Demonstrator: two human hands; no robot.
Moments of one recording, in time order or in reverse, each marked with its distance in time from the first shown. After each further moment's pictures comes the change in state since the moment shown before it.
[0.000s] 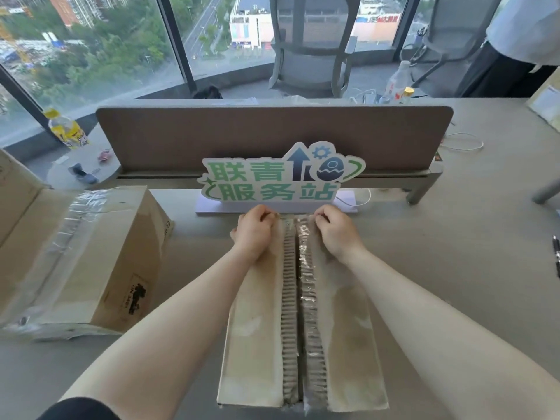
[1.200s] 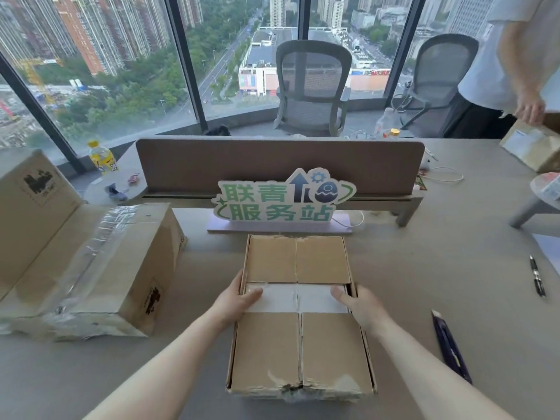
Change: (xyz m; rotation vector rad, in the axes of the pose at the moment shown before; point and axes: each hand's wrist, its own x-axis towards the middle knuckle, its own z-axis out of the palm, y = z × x) left_hand -0.105 -0.092 -0.039 -0.134 -0.319 -0.156; right_hand -0.126 0.059 -0.030 0.133 -0.166 0.287
